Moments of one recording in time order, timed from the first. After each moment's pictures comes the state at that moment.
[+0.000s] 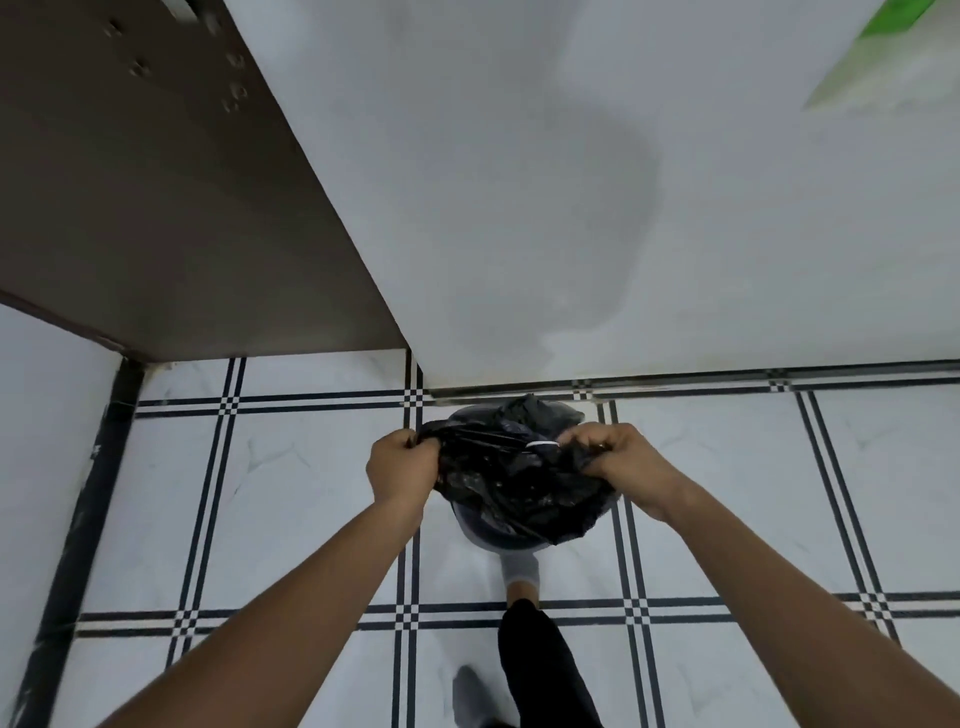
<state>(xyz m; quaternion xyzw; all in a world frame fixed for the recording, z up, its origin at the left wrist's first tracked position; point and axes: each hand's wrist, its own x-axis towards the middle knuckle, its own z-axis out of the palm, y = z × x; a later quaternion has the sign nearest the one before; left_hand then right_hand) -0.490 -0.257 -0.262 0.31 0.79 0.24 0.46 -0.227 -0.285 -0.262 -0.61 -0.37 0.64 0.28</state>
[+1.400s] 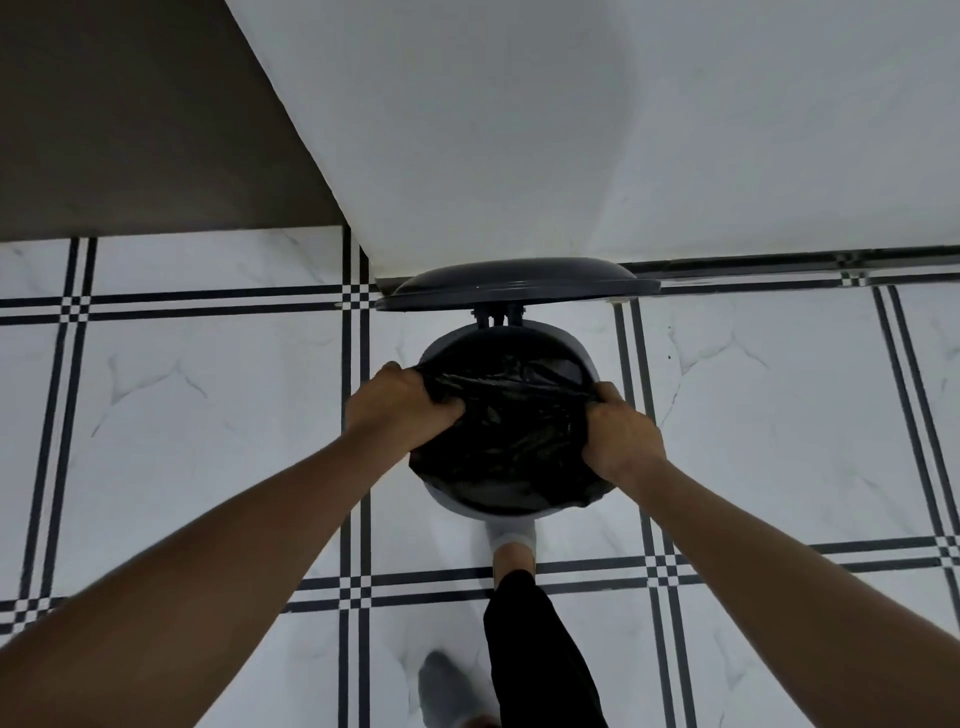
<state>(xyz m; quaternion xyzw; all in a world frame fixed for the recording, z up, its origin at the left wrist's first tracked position) -0.496 -0.231 -0.594 0.68 0.67 -0.15 0.27 -0.245 -0.307 -0.604 -0.74 -0.60 0.26 -0.16</state>
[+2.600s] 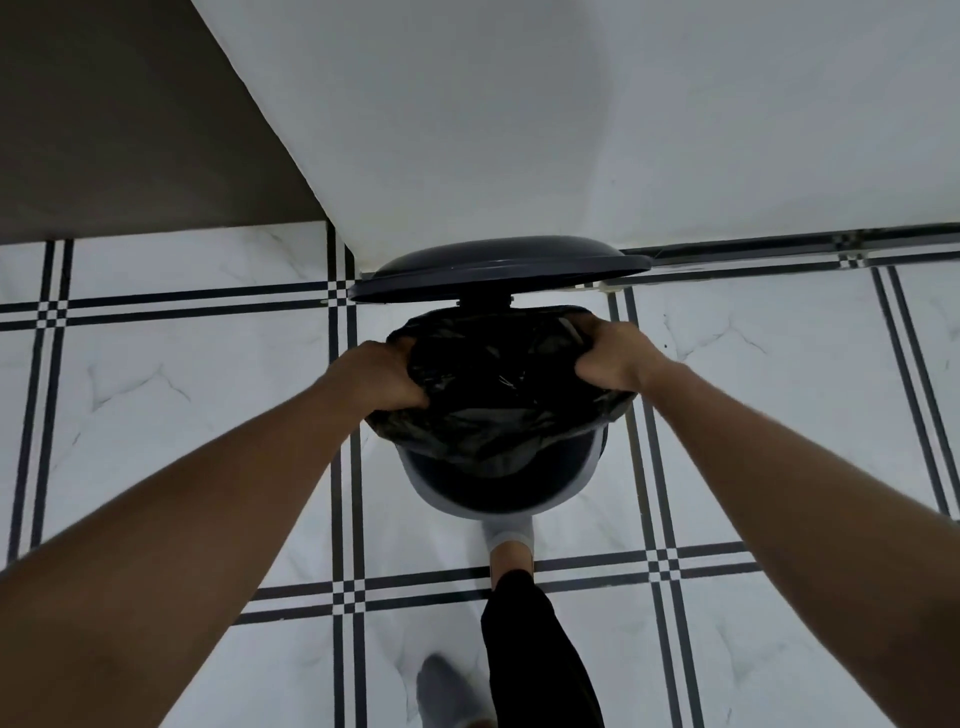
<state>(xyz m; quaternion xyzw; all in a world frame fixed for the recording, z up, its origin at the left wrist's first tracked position) -0.497 -0.184 -0.608 0.68 0.59 -0.28 0.34 -0.211 -0.228 -0.600 -0.74 -0.54 0.40 -0.08</state>
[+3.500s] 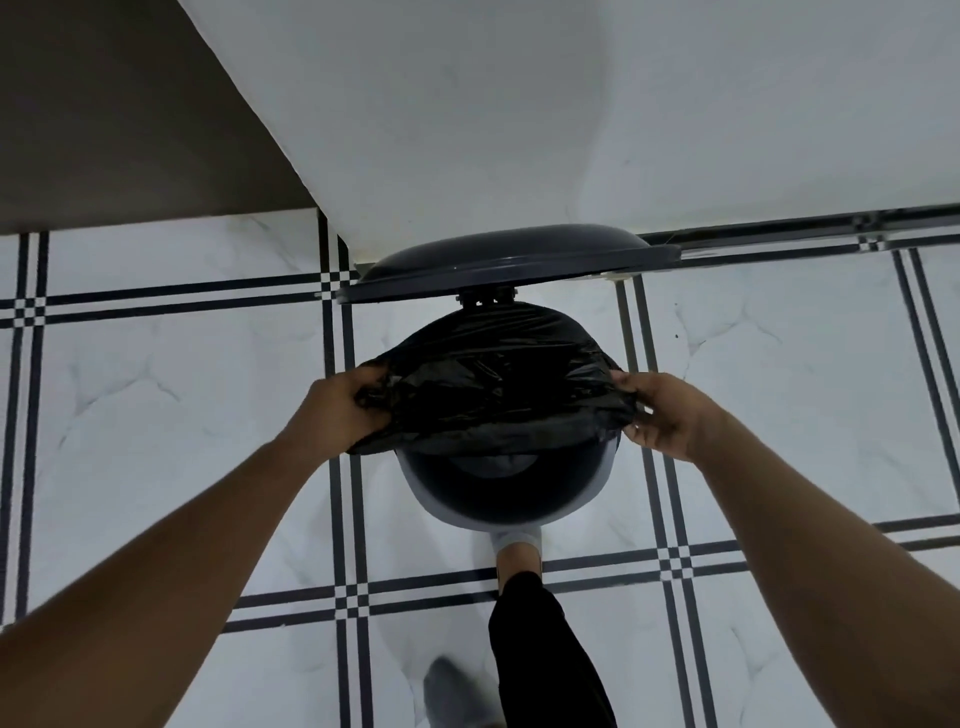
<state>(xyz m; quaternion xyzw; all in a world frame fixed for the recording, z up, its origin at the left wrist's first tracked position) -0.558 -0.217 -0.656 0.63 0.64 -0.01 0.45 -0.171 -0.288 -0.668 -0.70 0.05 0.66 0.28</state>
